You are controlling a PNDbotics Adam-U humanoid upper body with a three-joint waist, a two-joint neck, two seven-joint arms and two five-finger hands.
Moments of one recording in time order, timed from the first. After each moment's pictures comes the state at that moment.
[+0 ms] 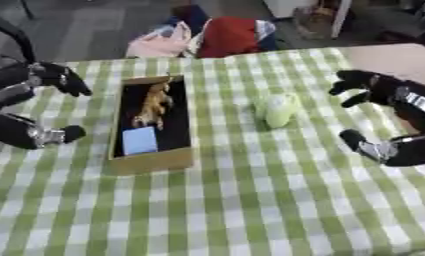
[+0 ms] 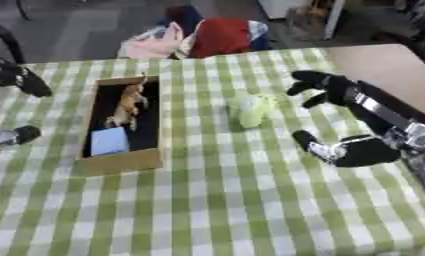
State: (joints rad) left arm -0.38 0.81 -0.05 -1.69 -0.24 -0.30 -0.42; right arm -0.43 -0.69 0.20 -1.79 0.04 -0.22 0.45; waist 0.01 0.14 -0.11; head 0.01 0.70
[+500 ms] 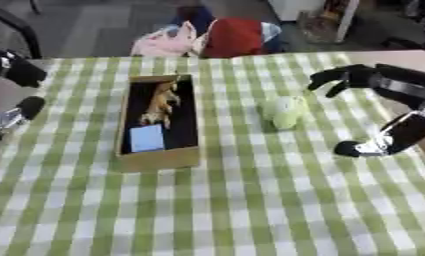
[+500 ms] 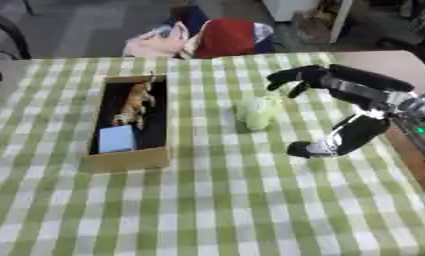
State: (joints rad) left arm -0.30 0.73 0.05 -1.78 -0.13 -0.21 -0.29; right arm -0.60 -0.77 0.30 -1.56 0.09 -0.35 0.62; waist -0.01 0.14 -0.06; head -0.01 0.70
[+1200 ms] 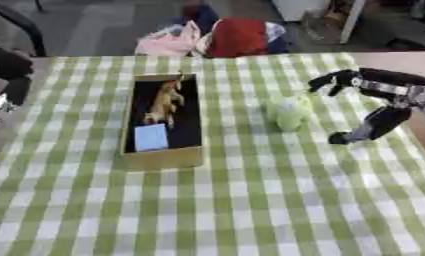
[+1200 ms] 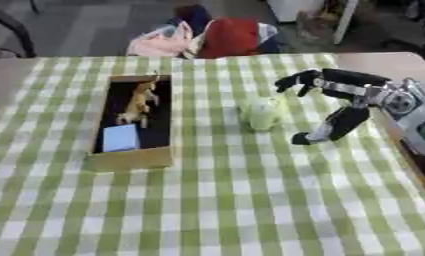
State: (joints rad) left arm -0.29 0.64 0.07 -1.80 -0.08 -0.17 -0.28; right arm -0.74 -0.65 0.29 -1.15 0.32 -0.49 0.54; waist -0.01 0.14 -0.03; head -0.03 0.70
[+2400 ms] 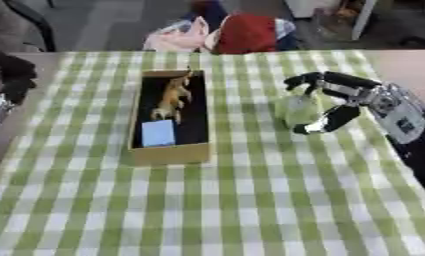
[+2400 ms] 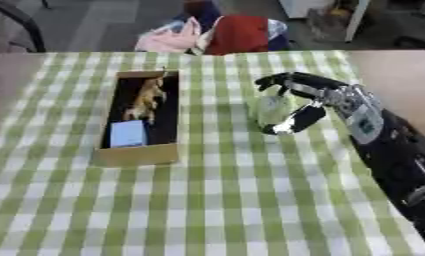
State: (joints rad) left arm -0.30 0.59 0.07 -1.80 -0.05 -0.15 -0.30; right arm -0.85 -0.48 0.23 -0.86 0.58 -0.54 0.42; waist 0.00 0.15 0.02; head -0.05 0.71
